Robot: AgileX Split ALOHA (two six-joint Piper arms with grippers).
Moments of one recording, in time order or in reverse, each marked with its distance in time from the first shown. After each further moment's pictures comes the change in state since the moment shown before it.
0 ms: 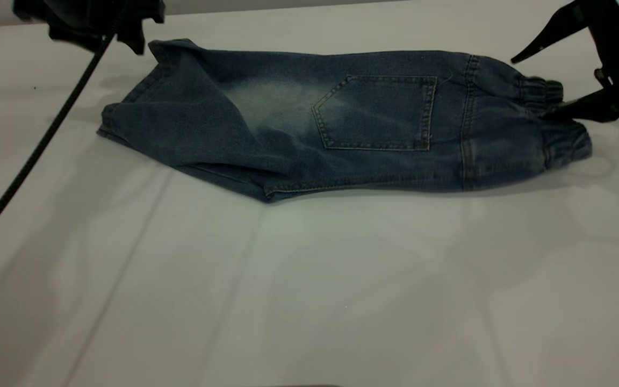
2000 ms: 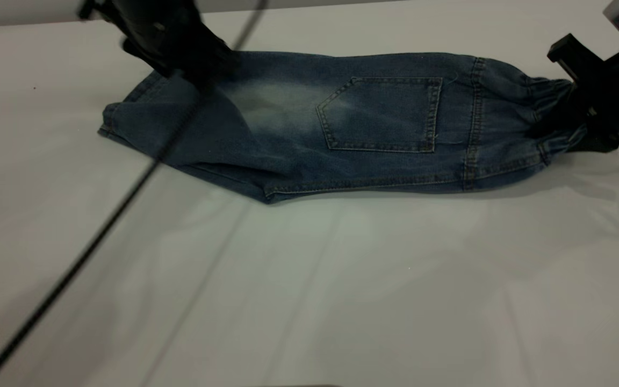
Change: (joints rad) left arm -0.245 0.042 -0.002 0.003 0.149 0.208; right arm 0.000 0.070 -0.001 -0.130 -0.045 -0.236
